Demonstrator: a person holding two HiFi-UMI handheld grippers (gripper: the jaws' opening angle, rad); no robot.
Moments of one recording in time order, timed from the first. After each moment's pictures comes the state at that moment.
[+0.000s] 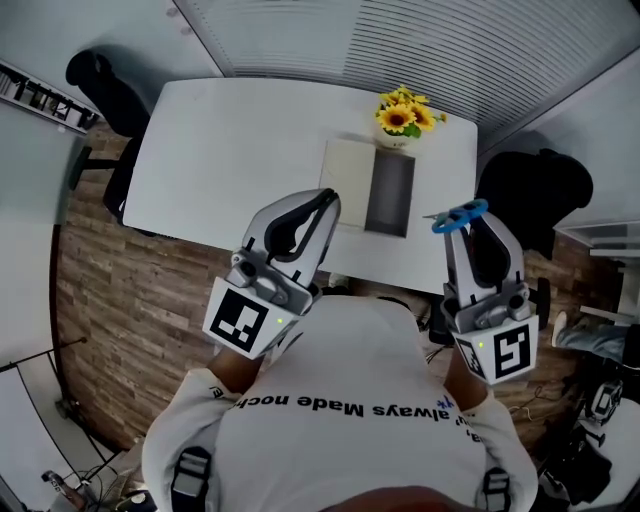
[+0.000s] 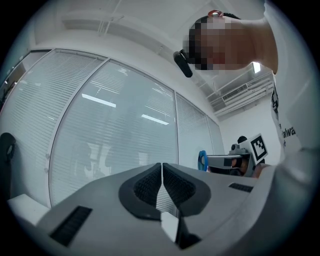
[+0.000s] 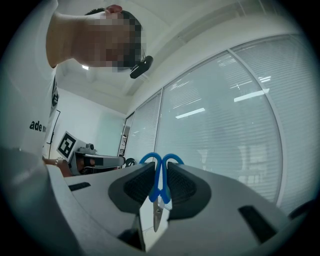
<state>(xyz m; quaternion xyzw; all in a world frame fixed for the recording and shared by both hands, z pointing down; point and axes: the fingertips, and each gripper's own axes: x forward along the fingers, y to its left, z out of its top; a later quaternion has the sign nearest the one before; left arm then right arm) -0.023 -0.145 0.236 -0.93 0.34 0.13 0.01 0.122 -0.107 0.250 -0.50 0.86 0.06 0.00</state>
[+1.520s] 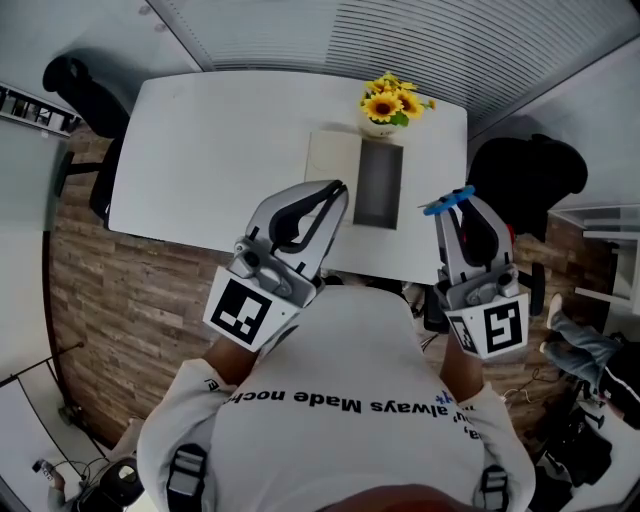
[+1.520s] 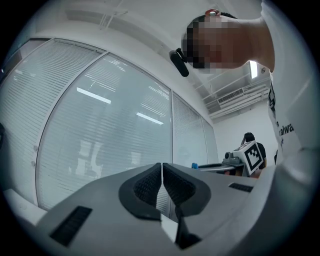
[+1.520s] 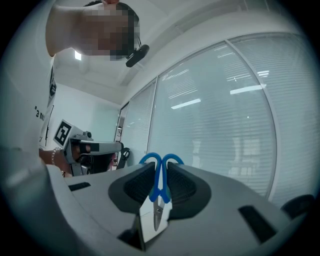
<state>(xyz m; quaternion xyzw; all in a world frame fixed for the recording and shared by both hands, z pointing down) 0.006 -0.162 0.251 -0.94 0.30 0.13 0.00 0.143 -0.135 0.295 -0.53 0.85 0.03 -0.04</state>
